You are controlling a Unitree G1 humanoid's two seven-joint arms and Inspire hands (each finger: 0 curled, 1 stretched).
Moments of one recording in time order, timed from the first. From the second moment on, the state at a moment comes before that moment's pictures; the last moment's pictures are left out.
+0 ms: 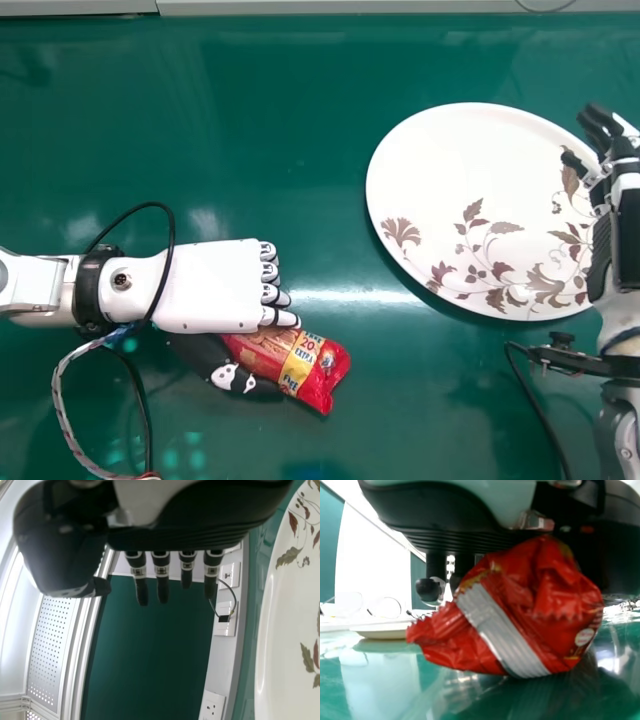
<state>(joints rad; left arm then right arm) -0.65 0.99 -0.57 0.27 1.33 -1.10 0.82 0.17 -0.19 -0.30 -0.53 0.10 -0.07 0.06</state>
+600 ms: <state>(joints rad) -0.62 0.88 -0.48 0.34 1.10 -1.05 0.78 0.15 -0.21 -0.35 -0.54 0.15 -0.03 0.08</state>
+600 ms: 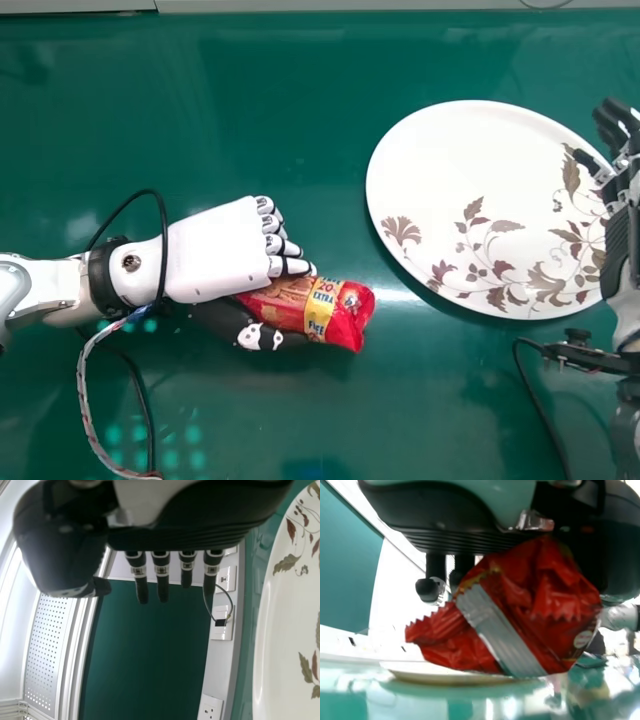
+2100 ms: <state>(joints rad) -0.83 0.30 -0.45 0.57 0.95 -0.76 0.54 0.10 -0.21 -0.35 -0.54 0.13 -0.03 0.08</state>
